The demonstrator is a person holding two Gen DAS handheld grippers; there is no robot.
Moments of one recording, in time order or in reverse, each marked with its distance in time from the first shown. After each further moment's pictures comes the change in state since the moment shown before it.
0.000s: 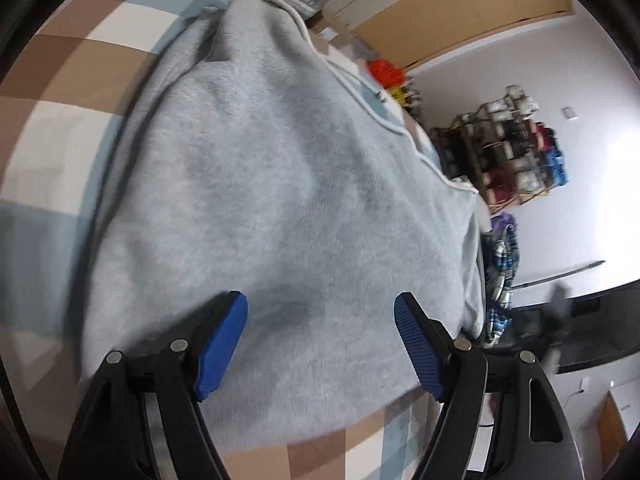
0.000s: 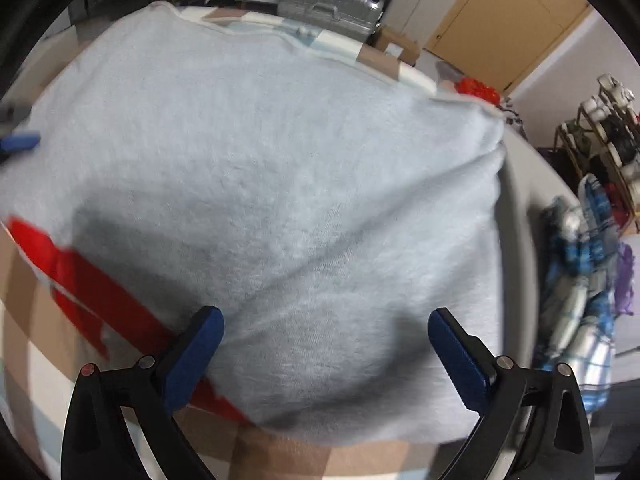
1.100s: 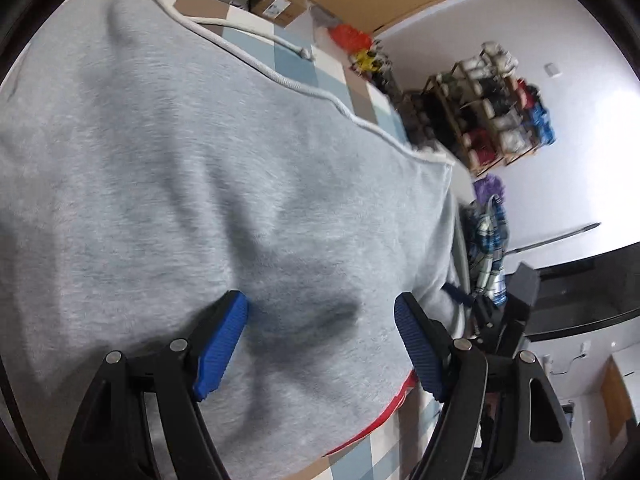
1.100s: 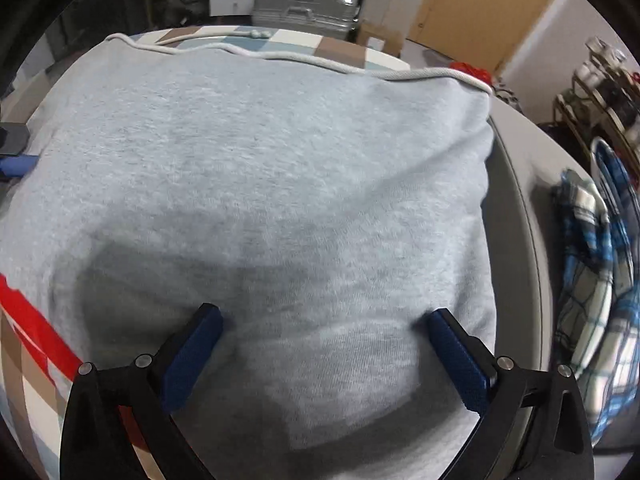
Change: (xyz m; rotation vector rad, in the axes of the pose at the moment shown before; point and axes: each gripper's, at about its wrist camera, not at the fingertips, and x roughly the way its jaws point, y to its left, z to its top) left arm 0.085 -0.057 0.050 0.107 0.094 -0.075; right arm 0.057 -0.041 -0.013 0.115 0.037 0.051
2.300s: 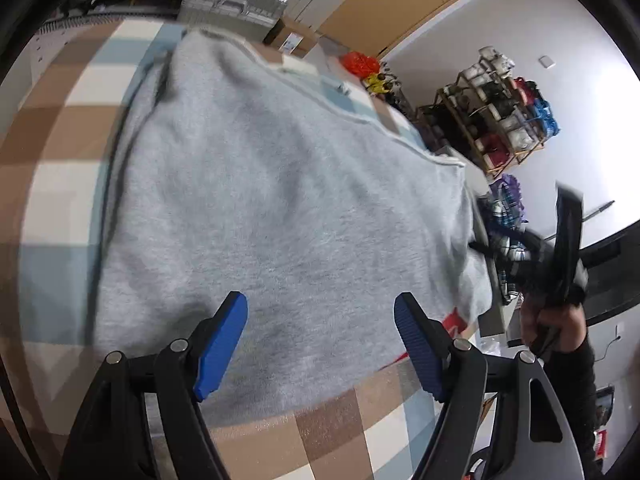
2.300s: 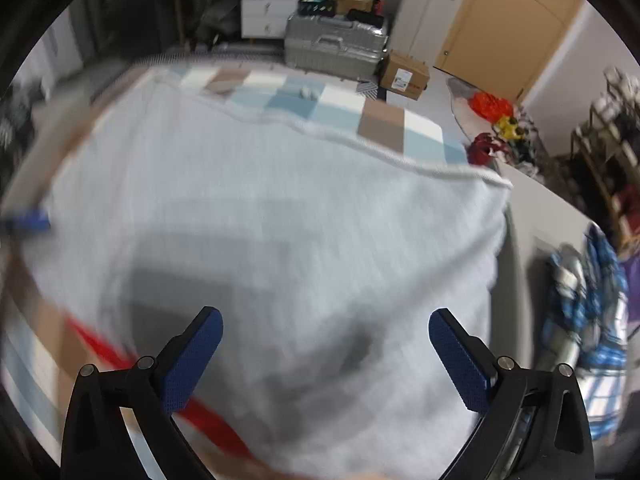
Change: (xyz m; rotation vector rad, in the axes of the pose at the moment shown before) left arm -0.054 0.018 -0.014 0.081 -0.083 0.136; right arm -0.042 0.036 0.072 -0.040 -0.089 0.100
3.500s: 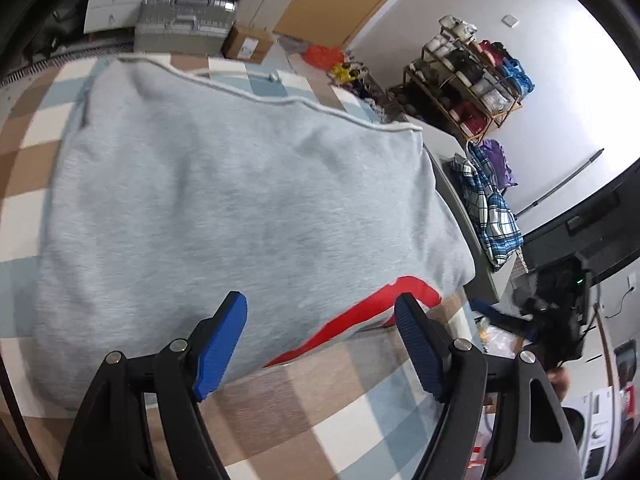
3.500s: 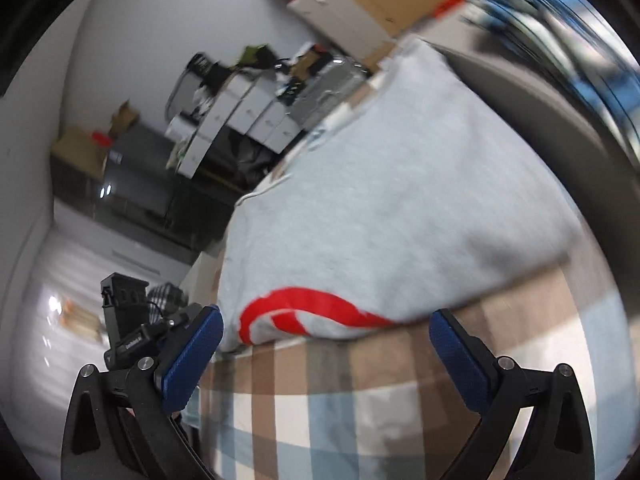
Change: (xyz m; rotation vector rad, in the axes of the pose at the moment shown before) left arm 0.010 -0.069 -0.011 0.168 0.003 0.017; right arm -0.061 -0.087 -0.201 0.745 -0.226 0.653
